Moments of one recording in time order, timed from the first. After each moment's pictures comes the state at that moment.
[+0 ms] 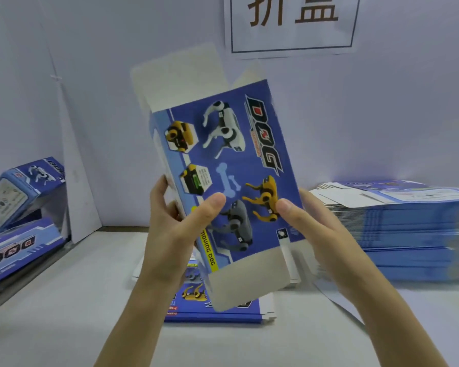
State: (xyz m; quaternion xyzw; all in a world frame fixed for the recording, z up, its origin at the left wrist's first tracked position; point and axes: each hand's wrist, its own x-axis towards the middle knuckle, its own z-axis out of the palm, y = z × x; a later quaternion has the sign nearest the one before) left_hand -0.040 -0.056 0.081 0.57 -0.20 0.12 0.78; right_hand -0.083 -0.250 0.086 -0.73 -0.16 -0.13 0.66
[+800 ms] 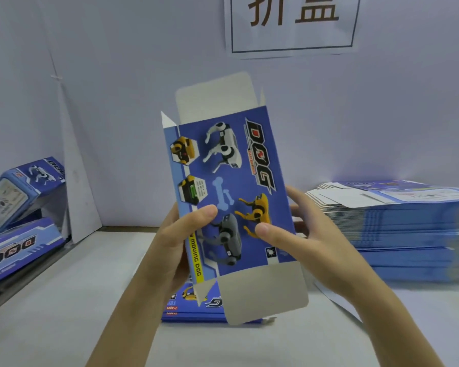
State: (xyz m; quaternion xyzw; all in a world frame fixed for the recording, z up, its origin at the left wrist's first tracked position) left_hand -0.035 -0.049 0.075 0.53 -0.20 -0.04 0.83; right_hand -0.085 -0.247 0.085 -0.79 -0.11 -0.14 0.59
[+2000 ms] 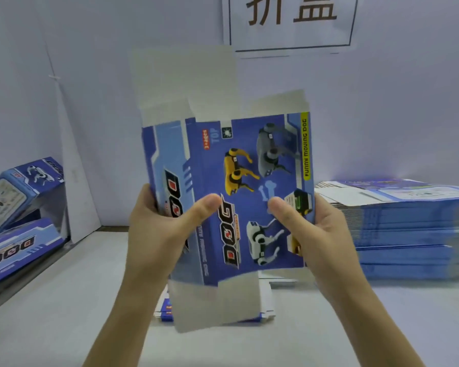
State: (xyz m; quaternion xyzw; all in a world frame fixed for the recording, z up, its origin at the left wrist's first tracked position) left_hand -0.048 -0.048 0.090 0.62 -0.17 0.23 0.73; right_hand -0.088 -0.229 0.085 -0.63 -0.13 -0.23 0.73
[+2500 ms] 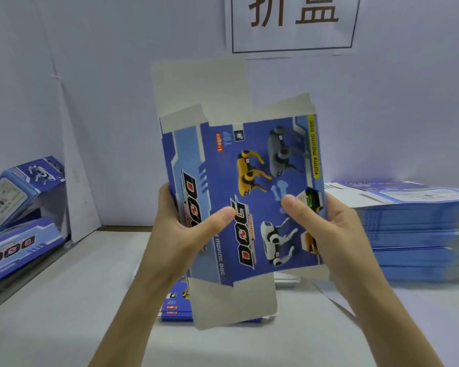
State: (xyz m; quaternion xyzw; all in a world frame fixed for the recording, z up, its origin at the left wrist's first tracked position) left_hand -0.049 -0.054 0.086 0.64 -0.21 0.12 0.72; right_hand -0.088 -0.244 0.090 -0.66 -0.10 -0.23 0.71
